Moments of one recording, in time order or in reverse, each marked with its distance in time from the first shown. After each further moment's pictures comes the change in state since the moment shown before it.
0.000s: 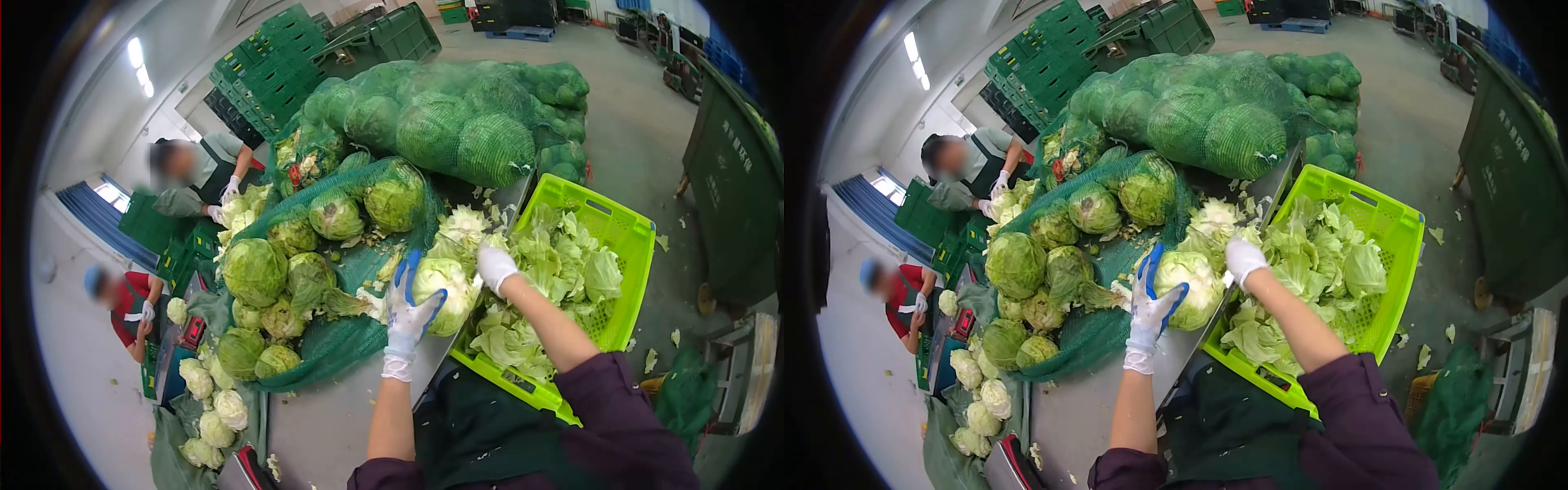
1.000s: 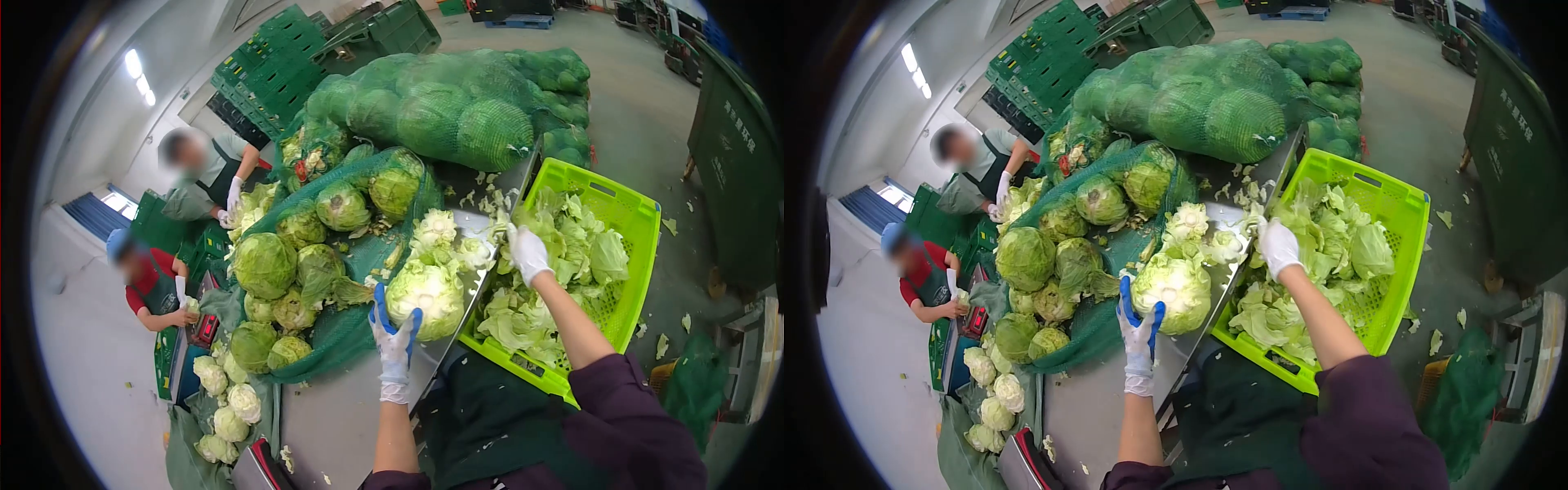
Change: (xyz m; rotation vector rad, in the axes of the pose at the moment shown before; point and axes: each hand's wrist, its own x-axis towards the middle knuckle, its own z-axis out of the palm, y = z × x) left_hand -0.070 -0.013 -0.026 -0.532 0.280 -0.295; right_hand -0.030 0.031 -0.009 0.334 0.286 0.348
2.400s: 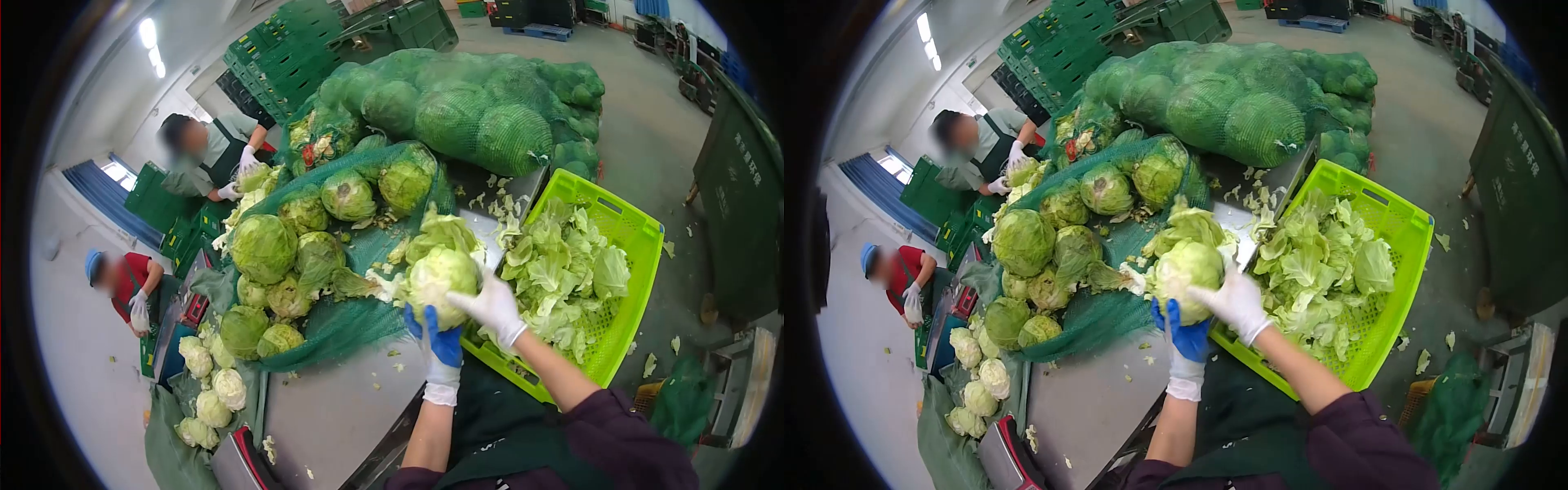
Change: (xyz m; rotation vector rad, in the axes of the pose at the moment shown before) left_hand -0.043 -0.042 0.067 -0.787 0.141 -0.190; right_hand -0.114 -0.076 -0.009 0.227 -0.268 -0.197
